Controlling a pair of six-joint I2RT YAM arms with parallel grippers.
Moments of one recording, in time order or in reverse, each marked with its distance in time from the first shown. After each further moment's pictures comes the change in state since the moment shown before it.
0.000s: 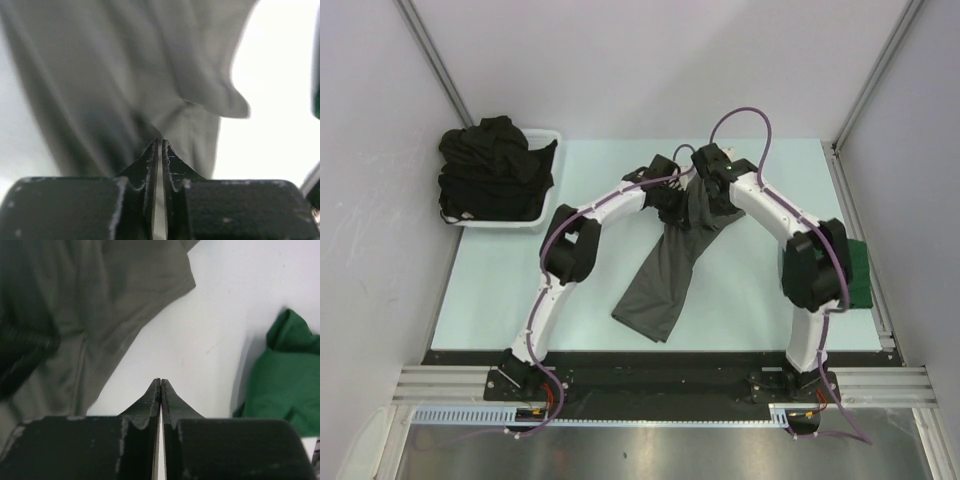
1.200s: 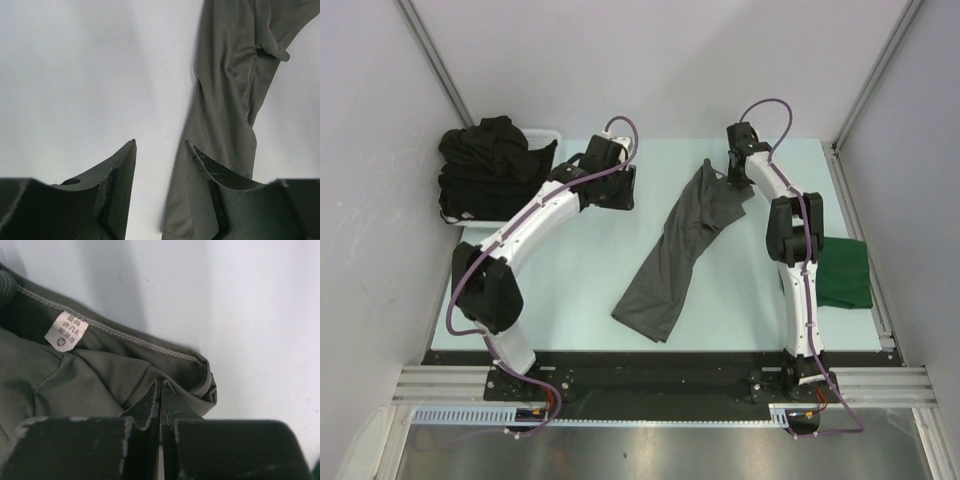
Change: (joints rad) left arm 0.081 -0.715 -0.462 -0.162 -0.475 0.040; right arm -0.285 0.562 0.509 0.190 -0.174 -0.093
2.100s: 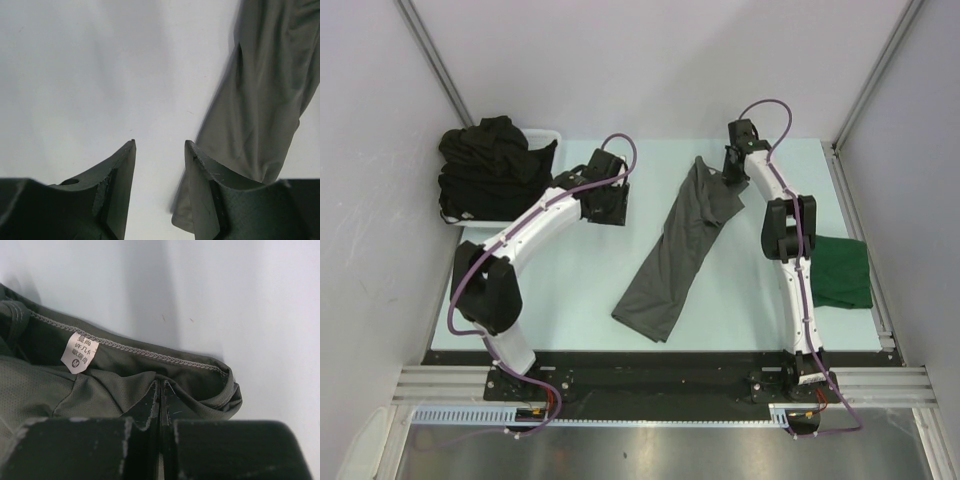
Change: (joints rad) left arm -0.001 -0.024 -0.097 -0.060 -0.073 -0.045; right arm -0.020 0.158 0.227 -0.026 -0.162 0.043
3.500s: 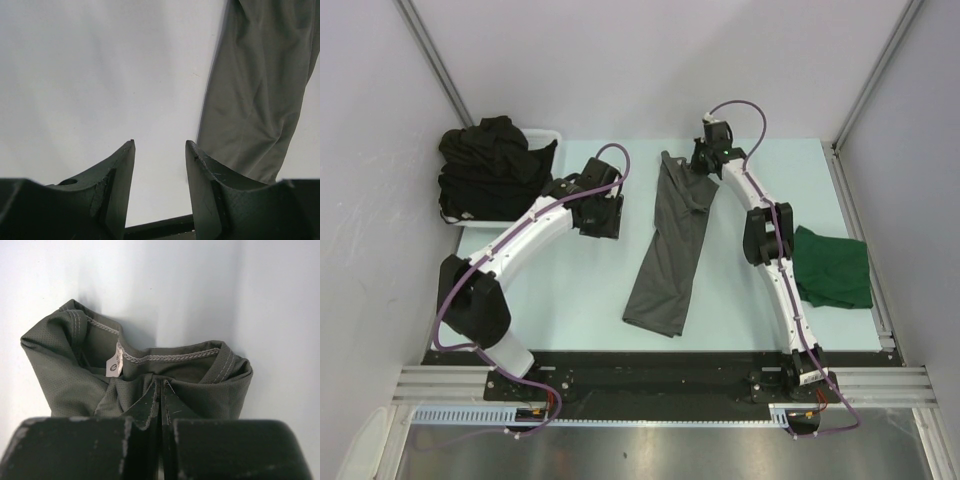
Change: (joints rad) left arm -0.016 -0.105 -0.078 -0.104 0.002 -0.023; right arm 0.088 0.187 0.220 0.234 -0.236 0.069
